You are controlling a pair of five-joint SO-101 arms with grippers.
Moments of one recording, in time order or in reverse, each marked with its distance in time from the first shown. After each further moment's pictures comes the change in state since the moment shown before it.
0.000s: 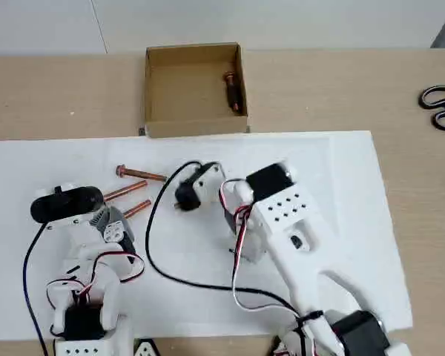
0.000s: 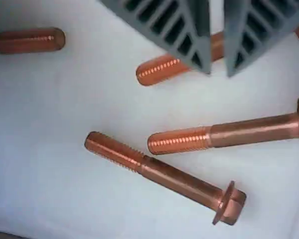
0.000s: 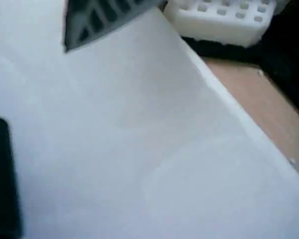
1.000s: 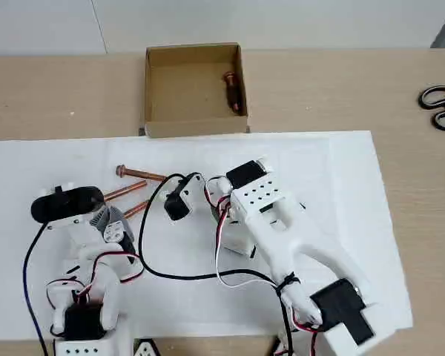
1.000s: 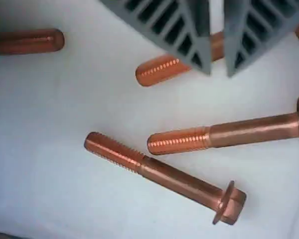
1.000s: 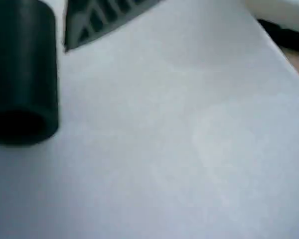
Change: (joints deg) left arm 0.0 0.0 0.0 0.0 -0.4; right arm -0.7 14.2 0.3 -11.3 8.2
